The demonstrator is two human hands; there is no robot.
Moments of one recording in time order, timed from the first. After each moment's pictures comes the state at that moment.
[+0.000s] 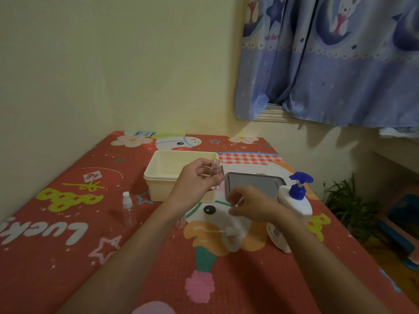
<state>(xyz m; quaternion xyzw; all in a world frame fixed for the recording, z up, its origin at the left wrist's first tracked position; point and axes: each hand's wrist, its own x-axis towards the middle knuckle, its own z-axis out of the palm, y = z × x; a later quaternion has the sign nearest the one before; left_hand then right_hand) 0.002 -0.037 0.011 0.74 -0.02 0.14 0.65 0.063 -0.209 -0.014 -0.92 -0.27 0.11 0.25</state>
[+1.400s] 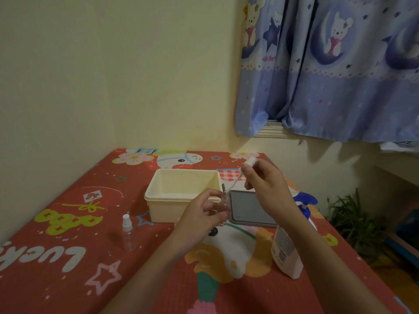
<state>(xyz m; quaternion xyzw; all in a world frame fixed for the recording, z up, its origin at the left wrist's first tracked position) -0.003 -0.041 -0.011 0.77 -0.05 0.10 0.63 0.049 -0.202 0.050 -0.78 -0.26 -0.15 0.55</state>
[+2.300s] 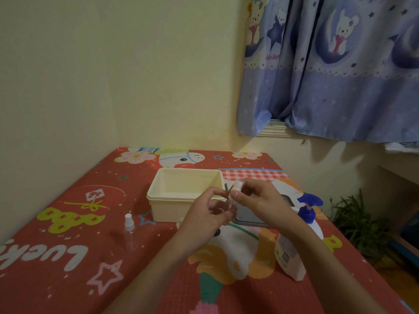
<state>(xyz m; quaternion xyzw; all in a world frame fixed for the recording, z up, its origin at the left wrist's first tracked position) -0.010 -0.046 -0.003 0.76 -0.06 0.11 0.63 0.050 -0.200 0.033 -0.84 -0.29 -0.03 0.45</state>
